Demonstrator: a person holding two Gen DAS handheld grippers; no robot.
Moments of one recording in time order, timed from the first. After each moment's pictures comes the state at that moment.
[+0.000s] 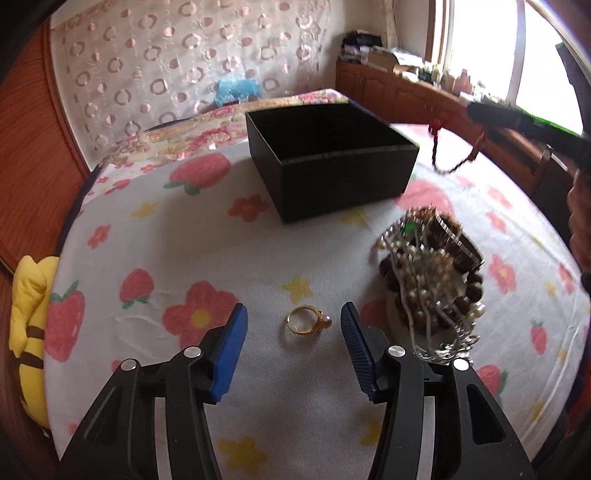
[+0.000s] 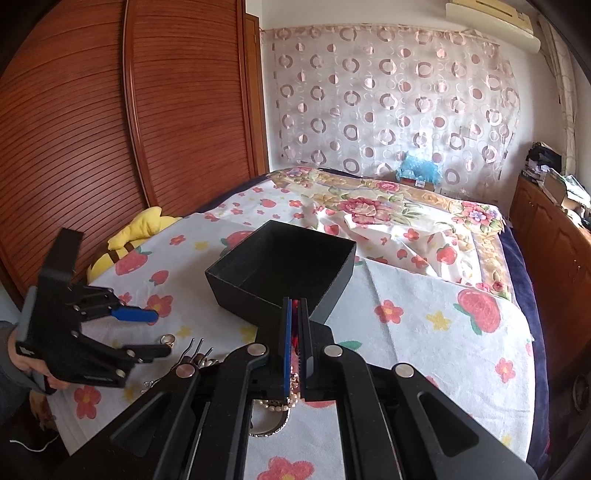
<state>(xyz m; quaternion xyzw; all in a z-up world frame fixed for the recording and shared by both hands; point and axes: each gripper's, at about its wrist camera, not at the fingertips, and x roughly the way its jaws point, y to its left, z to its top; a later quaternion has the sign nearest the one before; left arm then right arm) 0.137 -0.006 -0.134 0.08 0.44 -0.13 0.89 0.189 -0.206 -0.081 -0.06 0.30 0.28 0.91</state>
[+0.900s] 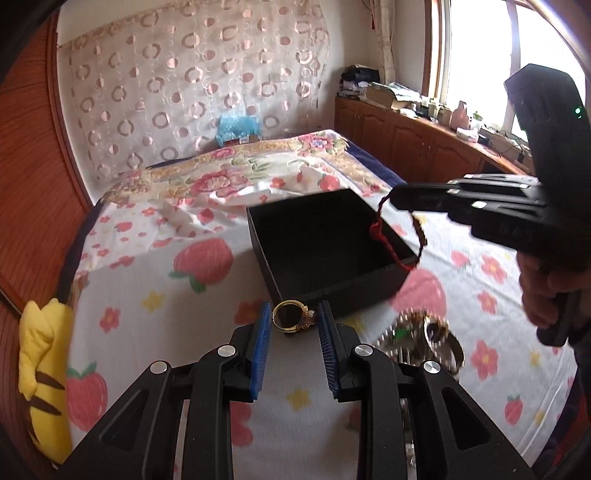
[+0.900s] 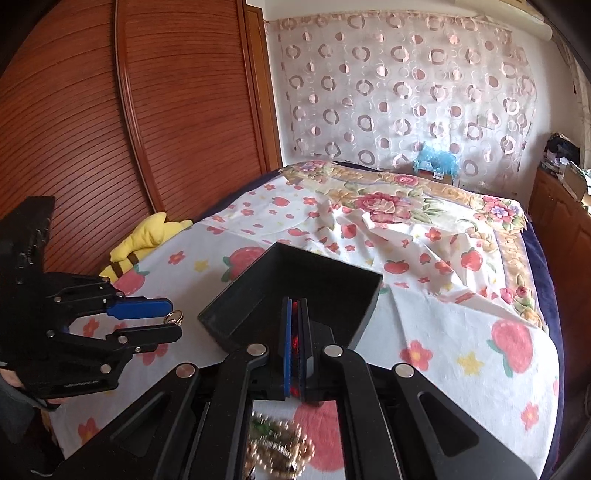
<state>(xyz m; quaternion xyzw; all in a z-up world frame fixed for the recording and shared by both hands) 0.177 -0.017 -0.072 0.06 0.37 -0.13 0.92 0.256 -0.169 -0.079 -0.05 0.33 0.31 0.89</state>
